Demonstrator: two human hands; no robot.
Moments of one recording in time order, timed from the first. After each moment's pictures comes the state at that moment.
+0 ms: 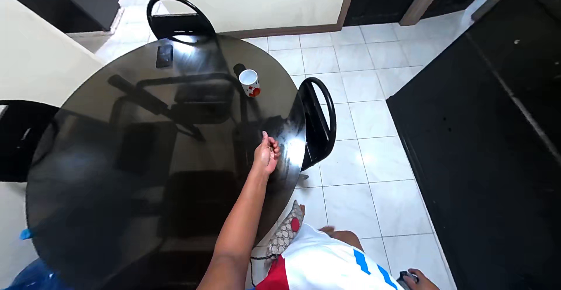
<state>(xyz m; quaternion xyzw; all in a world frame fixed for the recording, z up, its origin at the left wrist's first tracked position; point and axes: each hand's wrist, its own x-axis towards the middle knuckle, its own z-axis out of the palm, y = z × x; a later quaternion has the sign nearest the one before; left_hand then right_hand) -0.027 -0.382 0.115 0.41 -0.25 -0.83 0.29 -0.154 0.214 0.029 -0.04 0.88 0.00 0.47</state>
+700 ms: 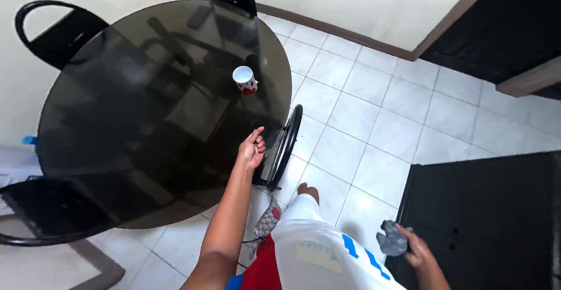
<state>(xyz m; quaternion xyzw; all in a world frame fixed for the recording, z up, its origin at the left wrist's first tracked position) -0.223 -0.380 0.110 0.48 -0.11 -0.71 0.50 -0.692 -0.017 -0.004 0.06 0.73 -0.42 0.53</state>
